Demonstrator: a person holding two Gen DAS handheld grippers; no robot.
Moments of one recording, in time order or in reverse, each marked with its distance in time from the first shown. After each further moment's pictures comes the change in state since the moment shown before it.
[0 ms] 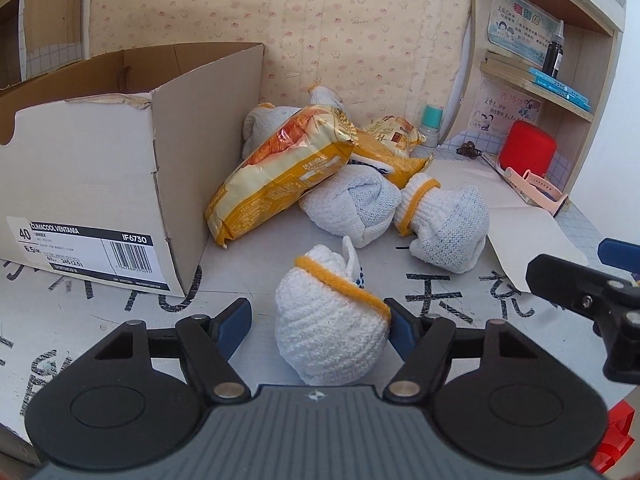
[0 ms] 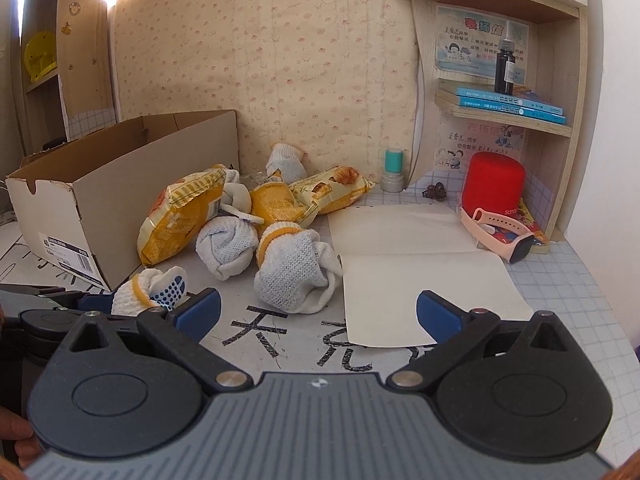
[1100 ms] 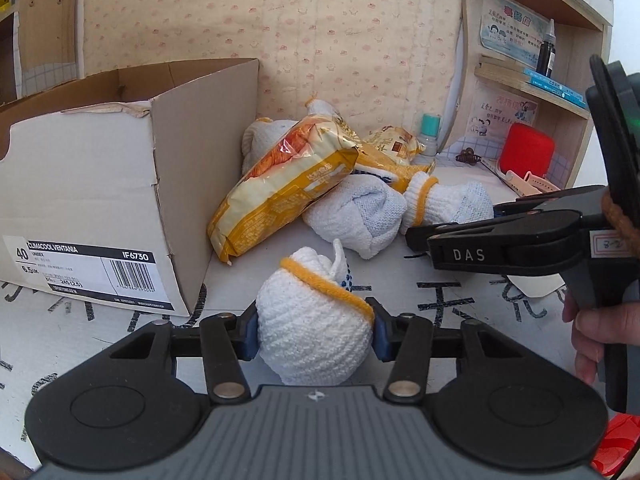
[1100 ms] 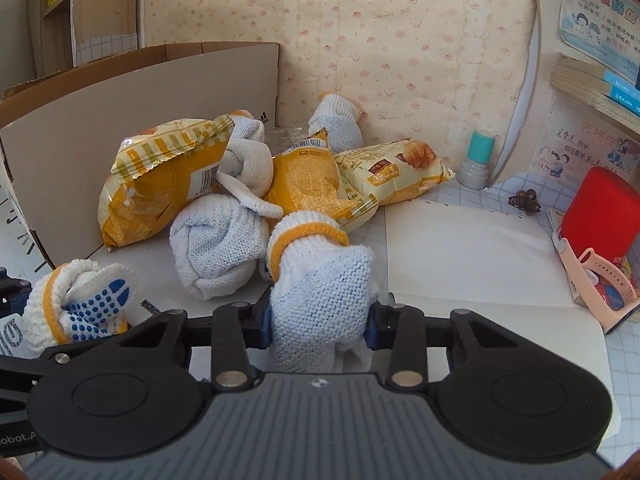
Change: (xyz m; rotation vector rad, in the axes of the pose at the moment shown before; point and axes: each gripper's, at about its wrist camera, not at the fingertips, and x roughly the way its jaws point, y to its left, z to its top) left arm 0.005 0.003 -0.001 0.040 -0.058 -0.002; right arm 0.117 0.015 0.023 -0.152 0.142 0.131
